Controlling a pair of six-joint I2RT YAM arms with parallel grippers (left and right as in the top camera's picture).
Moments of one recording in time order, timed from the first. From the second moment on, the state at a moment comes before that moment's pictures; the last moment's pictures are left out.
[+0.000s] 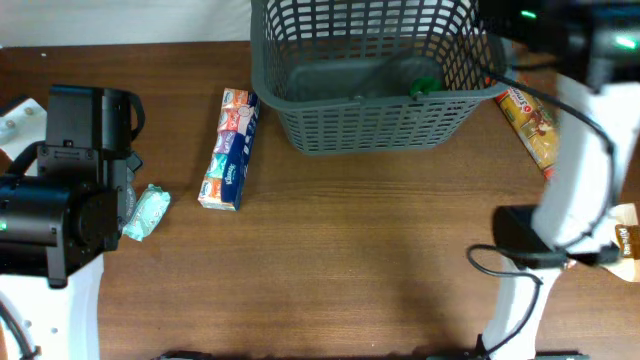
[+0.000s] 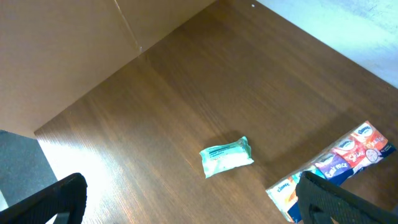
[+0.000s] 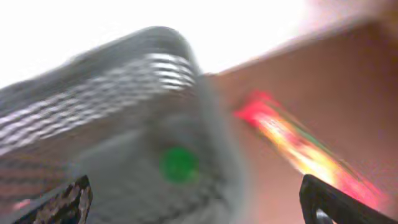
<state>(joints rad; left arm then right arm) -0.11 1.37 1.99 -1.67 -0.71 -0.75 0.02 2.19 3.12 -1.67 0.15 0.37</state>
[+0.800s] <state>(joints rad) -0.11 1.37 1.99 -1.67 -0.71 -0.75 -0.77 1.38 1.94 -1.59 0.23 0.60</state>
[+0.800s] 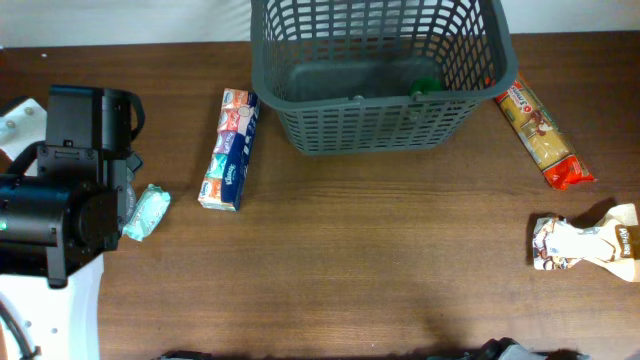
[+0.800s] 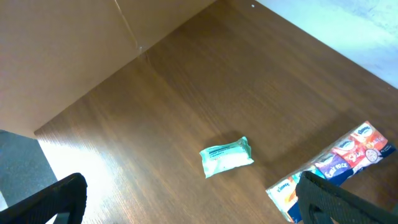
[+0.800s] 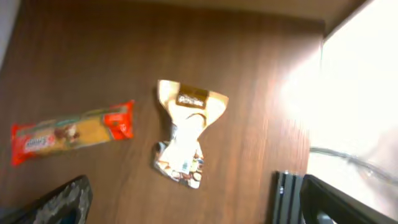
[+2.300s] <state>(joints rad) -0.11 1.37 1.99 -1.67 -0.71 -0.75 -0.70 1.73 1.50 -1.33 0.13 0.80</state>
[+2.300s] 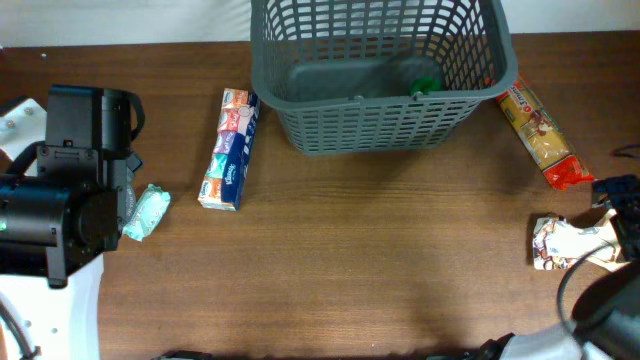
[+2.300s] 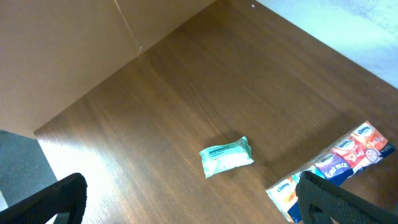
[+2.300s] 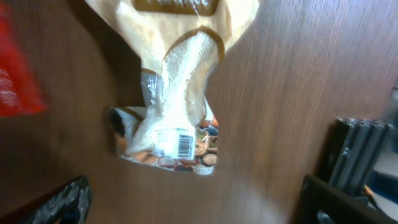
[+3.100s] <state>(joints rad) -0.11 1.37 1.99 -1.67 -0.71 -0.75 -0.70 1.74 1.30 -1.04 0.05 0.93</state>
